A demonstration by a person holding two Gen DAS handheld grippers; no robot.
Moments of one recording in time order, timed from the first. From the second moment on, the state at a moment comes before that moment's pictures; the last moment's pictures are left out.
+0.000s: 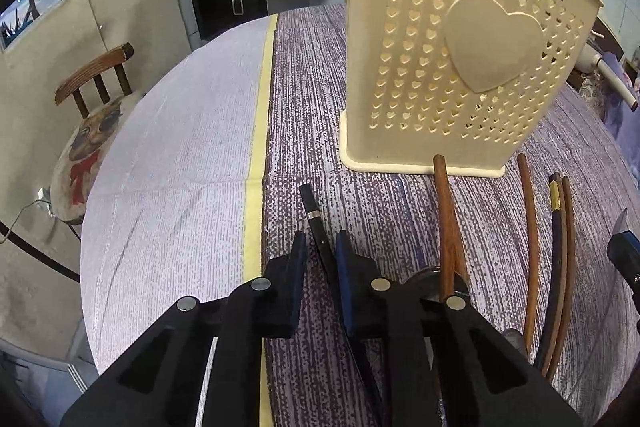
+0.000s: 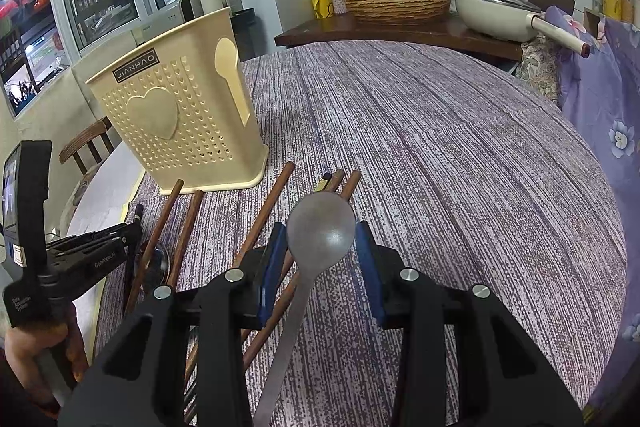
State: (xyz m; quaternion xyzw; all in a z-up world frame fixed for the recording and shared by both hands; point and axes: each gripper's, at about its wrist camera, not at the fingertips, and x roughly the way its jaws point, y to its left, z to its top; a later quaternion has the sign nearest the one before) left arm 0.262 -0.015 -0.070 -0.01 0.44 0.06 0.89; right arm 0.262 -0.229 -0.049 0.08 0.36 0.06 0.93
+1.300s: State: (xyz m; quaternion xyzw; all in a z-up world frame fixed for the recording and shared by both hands) left arm 0.231 0.009 0.047 -0.09 0.31 -0.02 0.95; right arm 0.287 -0.230 -0.069 0.07 0.41 0.03 0.91
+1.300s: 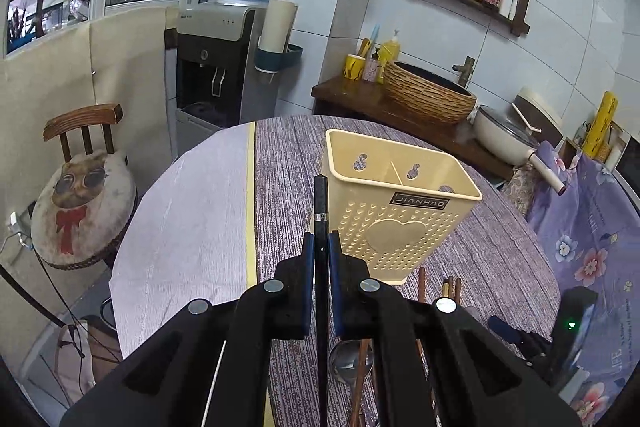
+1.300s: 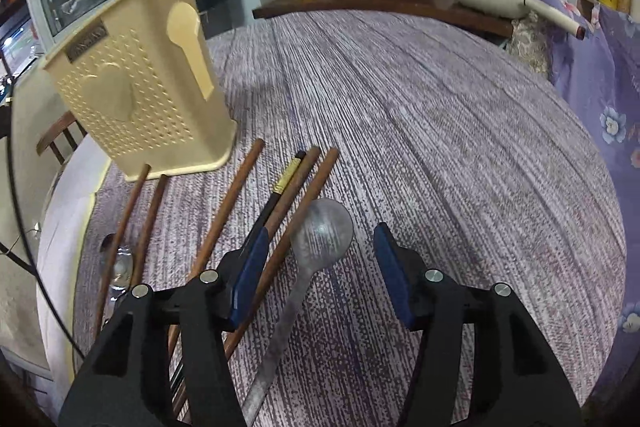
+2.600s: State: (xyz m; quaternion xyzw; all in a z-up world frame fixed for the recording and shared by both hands) left arm 0.212 0.013 0.067 -0.09 0.27 -0.03 0.96; right arm 0.261 -0.250 -0.014 0.08 0.32 0.06 0.94
